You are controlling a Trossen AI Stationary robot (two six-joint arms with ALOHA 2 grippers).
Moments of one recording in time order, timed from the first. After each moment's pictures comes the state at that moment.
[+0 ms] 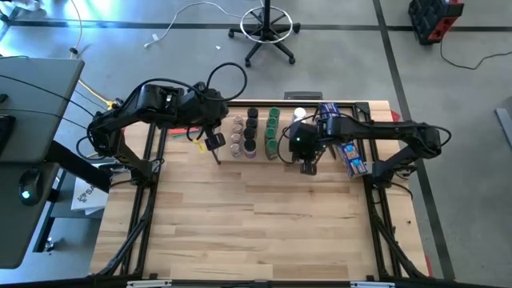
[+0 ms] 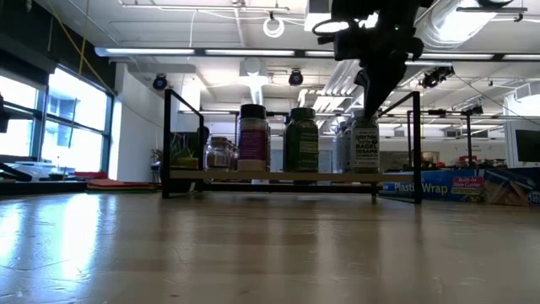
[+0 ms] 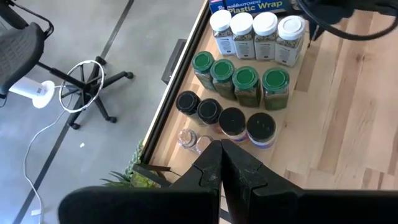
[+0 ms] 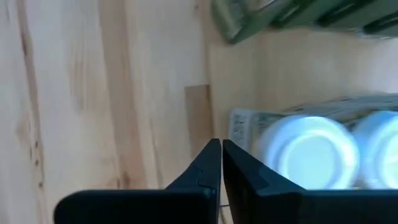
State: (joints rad) left arm 0.04 1.61 2.15 -1.46 -0.49 -0.08; right arm -0.17 1.50 1.21 -0.97 0.03 -0.10
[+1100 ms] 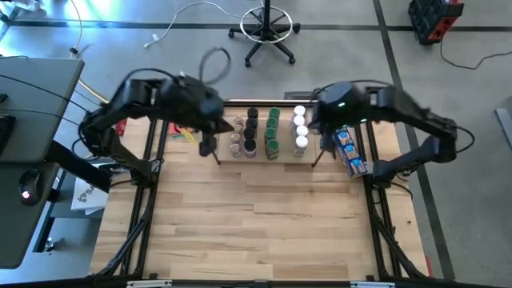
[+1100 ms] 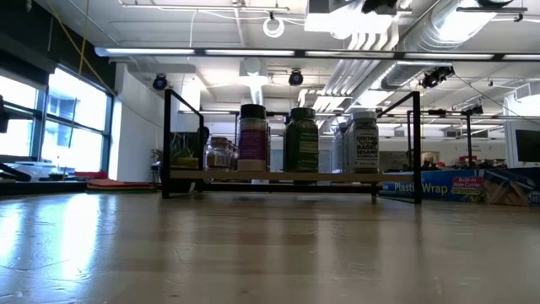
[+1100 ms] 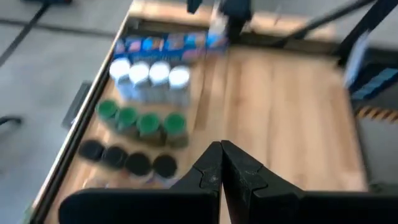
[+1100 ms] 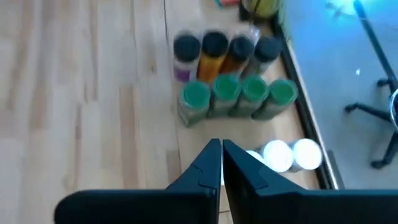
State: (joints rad) left arm 0.07 1.56 2.15 -1.31 -0.08 -0.07; right arm -0.22 1.33 1.65 -1.21 0.05 -0.15
